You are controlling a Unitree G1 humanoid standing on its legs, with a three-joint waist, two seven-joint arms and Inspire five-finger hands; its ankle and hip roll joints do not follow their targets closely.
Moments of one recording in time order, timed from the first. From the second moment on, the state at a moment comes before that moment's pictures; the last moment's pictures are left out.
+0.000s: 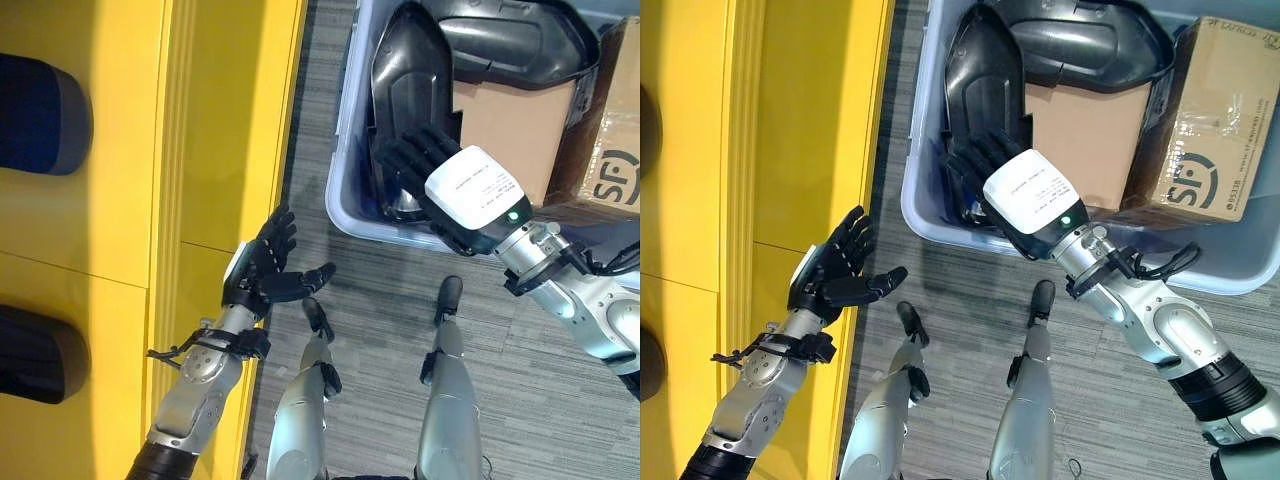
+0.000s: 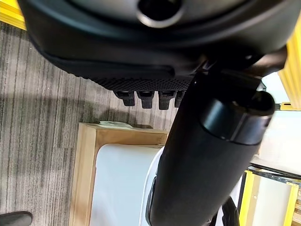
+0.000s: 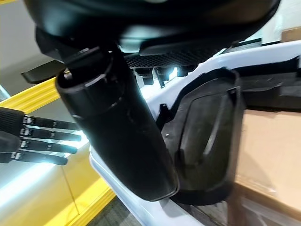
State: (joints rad) left arm -0.07 0.46 -0.15 -0.16 -0.57 0.00 0.06; right arm -0.52 -1.01 0.38 -0.18 -0.74 -0.17 -0.12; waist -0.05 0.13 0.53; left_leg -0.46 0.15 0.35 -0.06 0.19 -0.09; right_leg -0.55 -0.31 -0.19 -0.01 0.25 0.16
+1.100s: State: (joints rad) left arm -0.14 0.45 -0.18 -0.13 -0.53 -0.01 0.08; right arm -0.70 -0.96 0.42 -0.18 -0.76 -0.05 -0.20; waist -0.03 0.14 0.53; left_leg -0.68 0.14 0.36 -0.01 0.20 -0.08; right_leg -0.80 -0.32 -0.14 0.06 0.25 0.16
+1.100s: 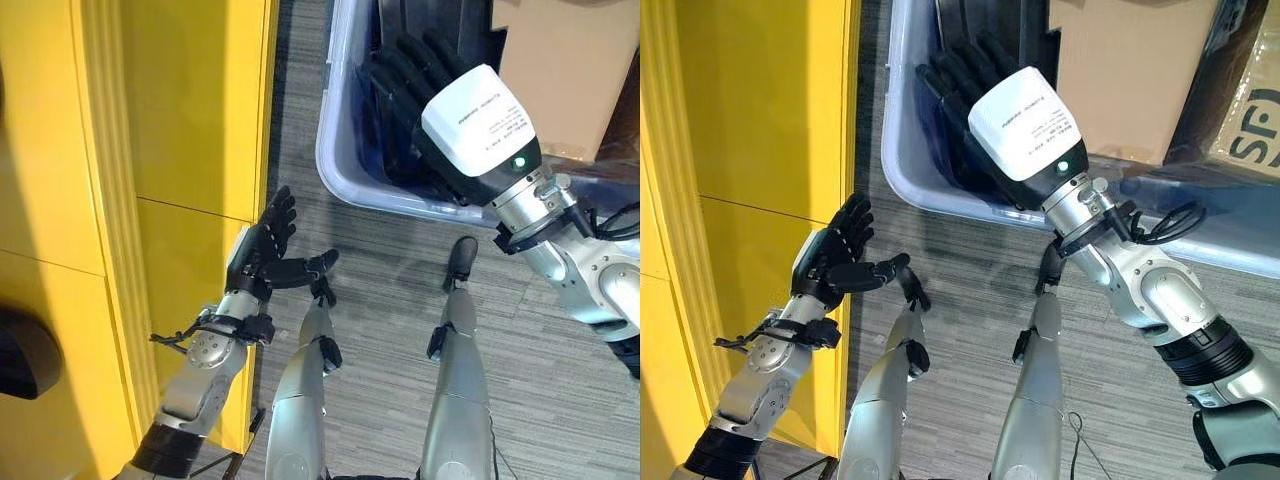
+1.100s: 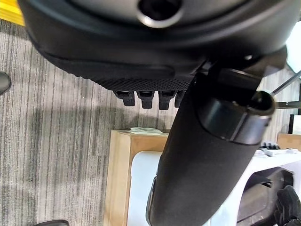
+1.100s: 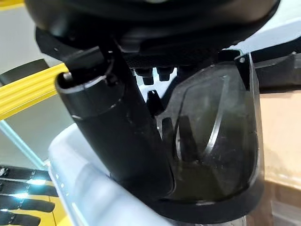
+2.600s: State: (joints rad) left arm -0.10 0.45 -0.19 -0.13 -0.54 -0.05 0.08; right arm -0.31 -0.96 -0.05 -0.19 -0.69 0.27 -0.59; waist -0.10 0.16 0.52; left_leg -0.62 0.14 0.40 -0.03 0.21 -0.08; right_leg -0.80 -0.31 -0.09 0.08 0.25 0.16
